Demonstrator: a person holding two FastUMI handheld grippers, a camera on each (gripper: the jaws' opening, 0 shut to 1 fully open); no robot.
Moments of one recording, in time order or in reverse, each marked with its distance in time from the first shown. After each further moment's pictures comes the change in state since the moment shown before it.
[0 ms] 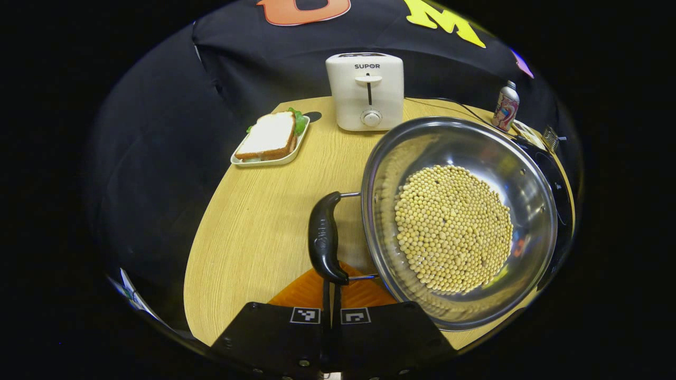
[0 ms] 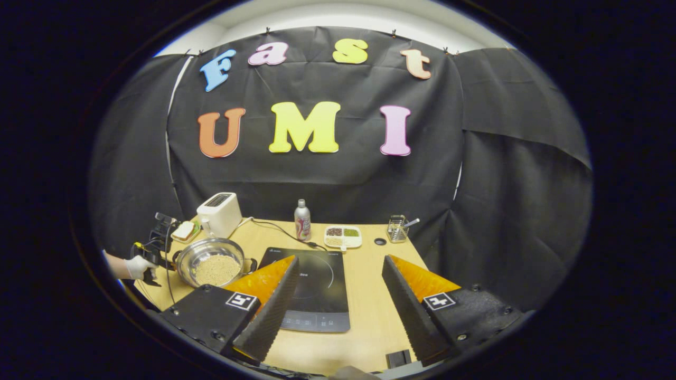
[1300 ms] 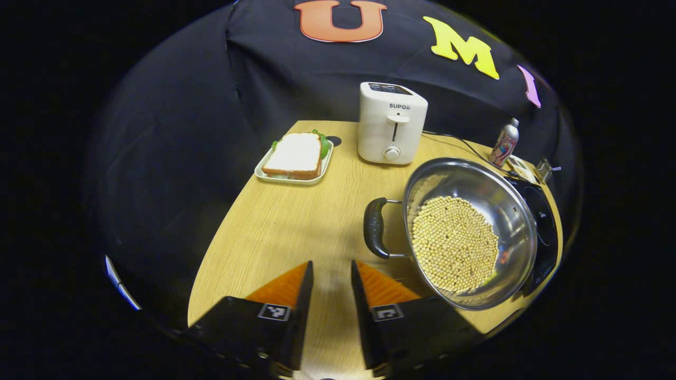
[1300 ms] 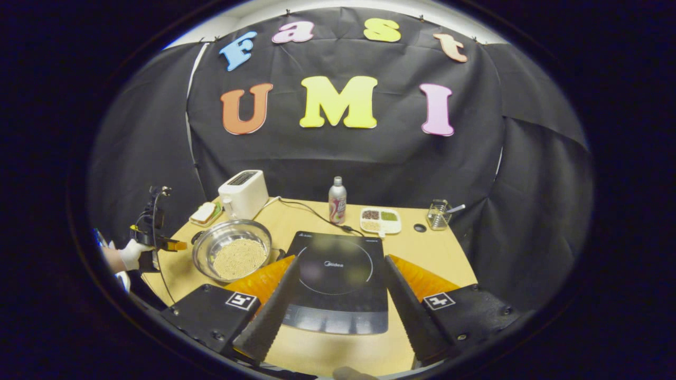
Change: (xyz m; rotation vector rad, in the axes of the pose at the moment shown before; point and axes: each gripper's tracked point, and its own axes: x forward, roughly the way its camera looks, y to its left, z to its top) left arm -0.032 0.039 0.016 -0.109 -0.137 -0.090; right arm 0.069 0.084 -0.039 -0.034 0.136 0.172
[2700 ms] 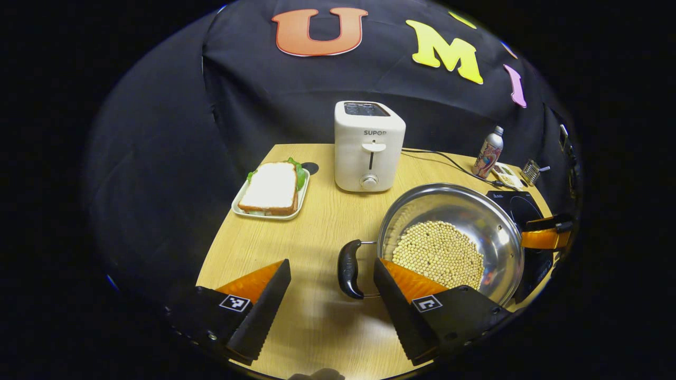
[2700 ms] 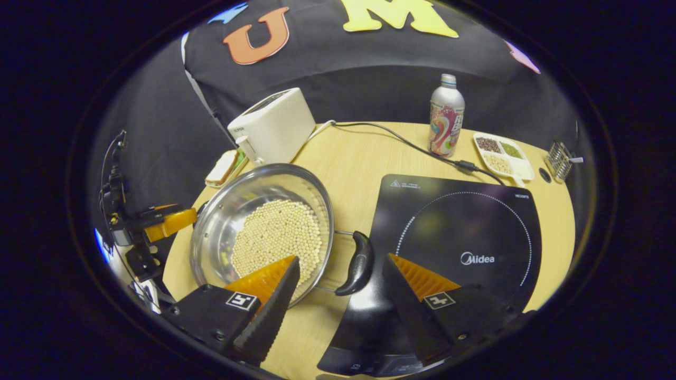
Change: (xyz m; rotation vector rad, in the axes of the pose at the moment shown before) left arm 0.020 -0.028 0.052 0.077 -0.089 -0.086; right arm 0.227 0.157 -0.097 0.058 0.441 0.280
